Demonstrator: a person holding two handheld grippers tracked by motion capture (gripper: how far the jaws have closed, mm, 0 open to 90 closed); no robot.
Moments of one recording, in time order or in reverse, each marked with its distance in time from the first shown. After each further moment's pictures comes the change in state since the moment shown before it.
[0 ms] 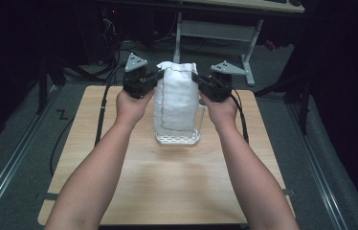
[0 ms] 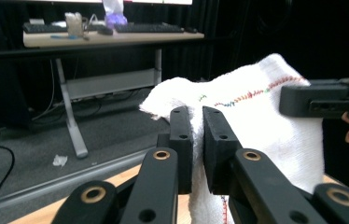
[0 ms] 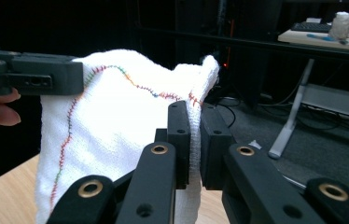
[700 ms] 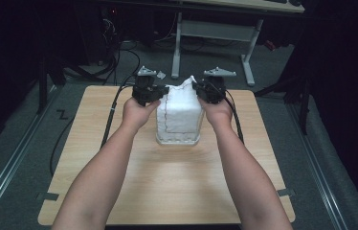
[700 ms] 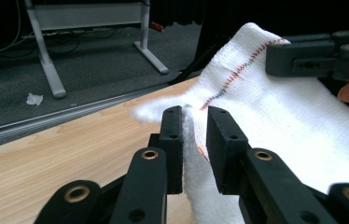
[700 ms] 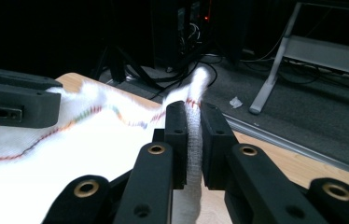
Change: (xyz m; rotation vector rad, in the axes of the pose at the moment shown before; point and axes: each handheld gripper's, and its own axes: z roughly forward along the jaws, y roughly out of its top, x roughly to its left) left arm 0.014 -0.041 0.041 0.227 -0.054 -0.071; right arm -0.021 -0.033 0.040 0.178 -0.096 0.011
